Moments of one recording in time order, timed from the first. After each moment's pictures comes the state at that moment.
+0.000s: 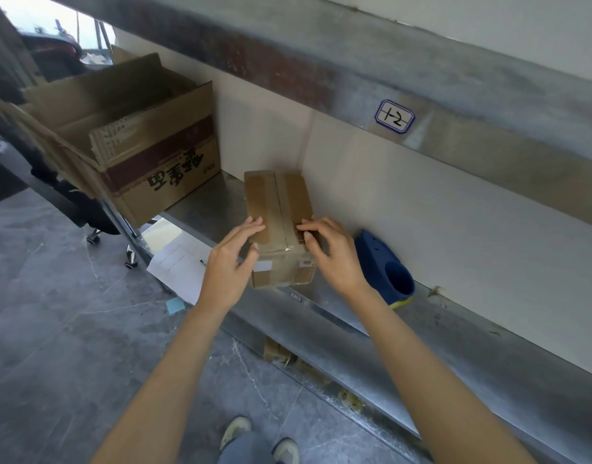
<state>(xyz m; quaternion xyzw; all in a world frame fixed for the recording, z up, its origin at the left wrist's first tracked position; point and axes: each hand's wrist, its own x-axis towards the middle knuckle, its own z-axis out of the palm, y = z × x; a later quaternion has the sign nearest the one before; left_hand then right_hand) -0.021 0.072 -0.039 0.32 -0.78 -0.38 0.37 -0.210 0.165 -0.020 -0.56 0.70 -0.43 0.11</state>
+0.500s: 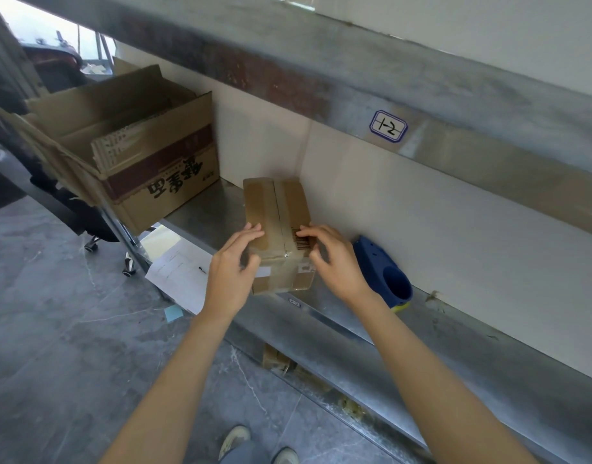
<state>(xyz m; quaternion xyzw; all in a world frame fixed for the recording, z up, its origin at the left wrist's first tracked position) -0.027 0.078 -0.037 0.35 -0.76 -0.38 0.39 -0.213 0.172 -0.011 -0.57 0.70 -0.40 0.14</state>
